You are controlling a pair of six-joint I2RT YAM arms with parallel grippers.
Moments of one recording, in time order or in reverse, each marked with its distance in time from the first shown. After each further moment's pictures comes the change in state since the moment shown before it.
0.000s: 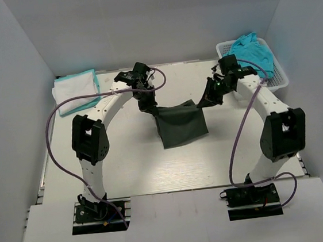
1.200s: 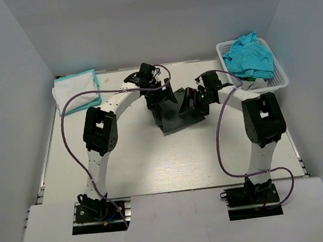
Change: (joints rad) left arm 0.011 0.208 0.061 0.335 0.117 -0.092; right arm 0.091 0.264 -0.130 0.492 0.037 -0.062
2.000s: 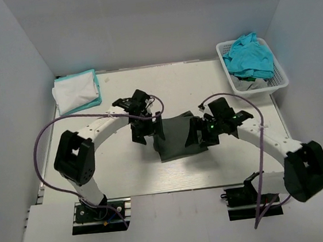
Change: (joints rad) left arm -0.087 -0.492 -0.636 -0.147 -0.090 0.014; right arm 0.186 -0.640 -0.516 -0.150 -0.009 0.032
